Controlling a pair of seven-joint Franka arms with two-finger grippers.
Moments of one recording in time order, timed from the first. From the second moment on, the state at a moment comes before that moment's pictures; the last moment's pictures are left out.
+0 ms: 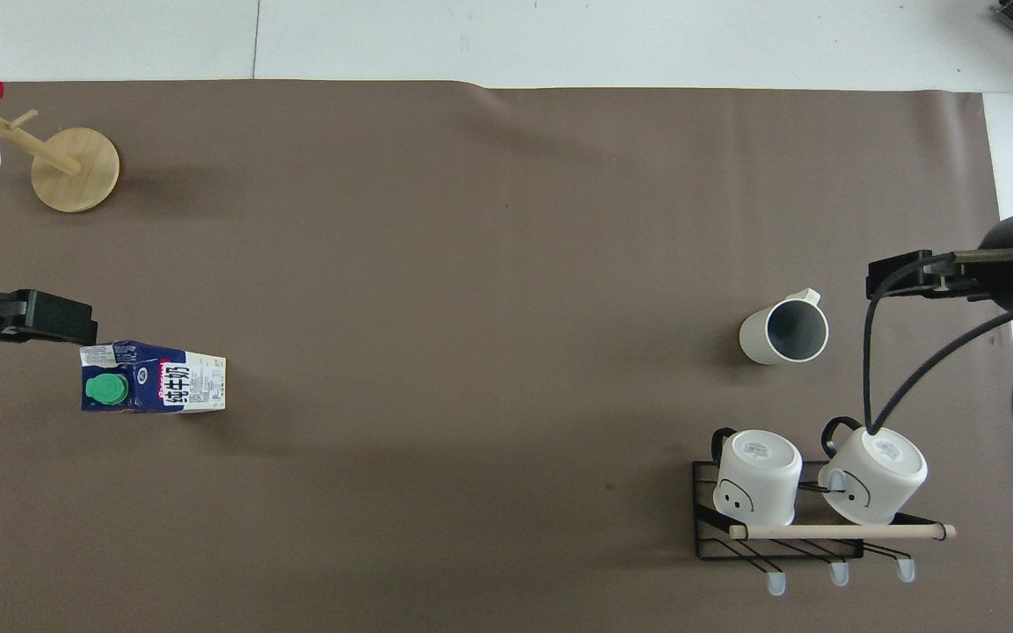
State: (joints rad) left arm -0.02 -0.10 -0.07 -1.65 -0.02 1.52 -0.03; right arm 0.11 -0.02 -0.07 -1.67 -0.03 1.70 0.09
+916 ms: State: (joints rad) left arm -0.02 -0.10 -0.07 -1.65 -0.02 1.52 -0.03; right arm 0.16 0.09 -0.07 -1.99 -0.03 2.13 0.23
